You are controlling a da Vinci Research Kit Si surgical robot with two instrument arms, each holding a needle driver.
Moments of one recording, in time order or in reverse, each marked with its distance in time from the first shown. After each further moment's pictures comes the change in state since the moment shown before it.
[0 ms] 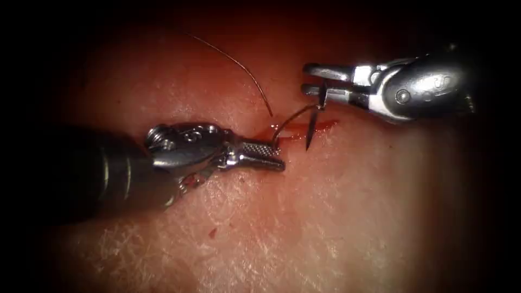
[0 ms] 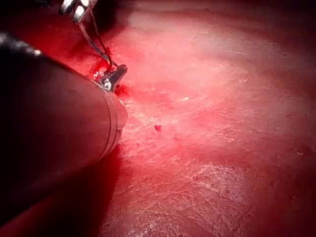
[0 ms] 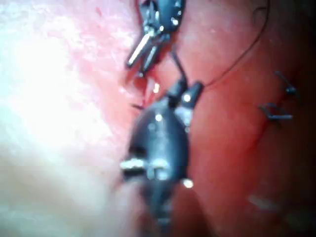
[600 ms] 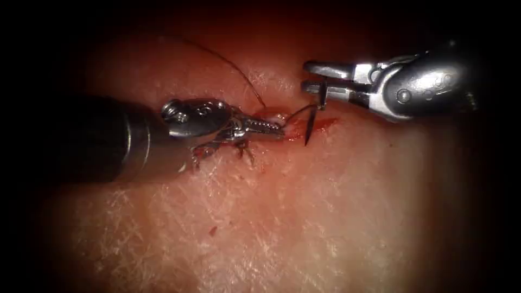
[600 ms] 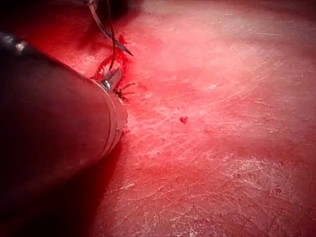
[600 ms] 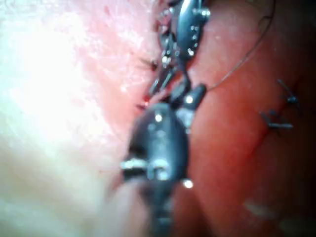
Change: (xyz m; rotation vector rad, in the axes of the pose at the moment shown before) right arm 0.000 0.000 0.000 -0.021 0.027 -0.013; left arm -0.001 -0.007 0.002 0.068 -0.062 0.042
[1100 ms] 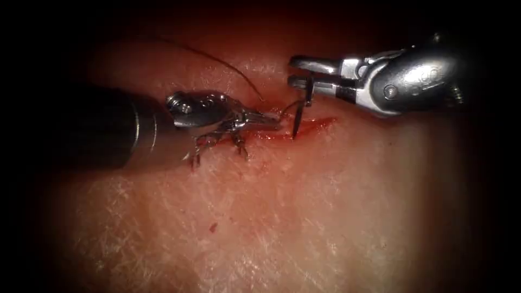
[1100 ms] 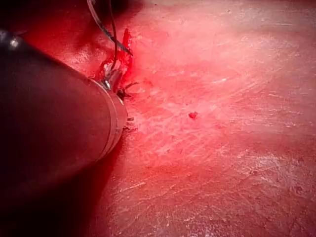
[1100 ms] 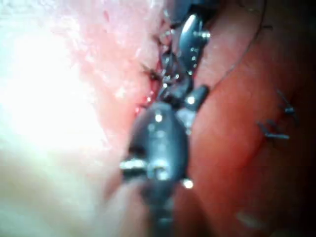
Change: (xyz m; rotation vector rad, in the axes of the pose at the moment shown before) right arm 0.000 0.000 0.002 -0.018 0.022 -0.025; left arm 0.000 -0.003 0.000 0.011 0.000 0.003
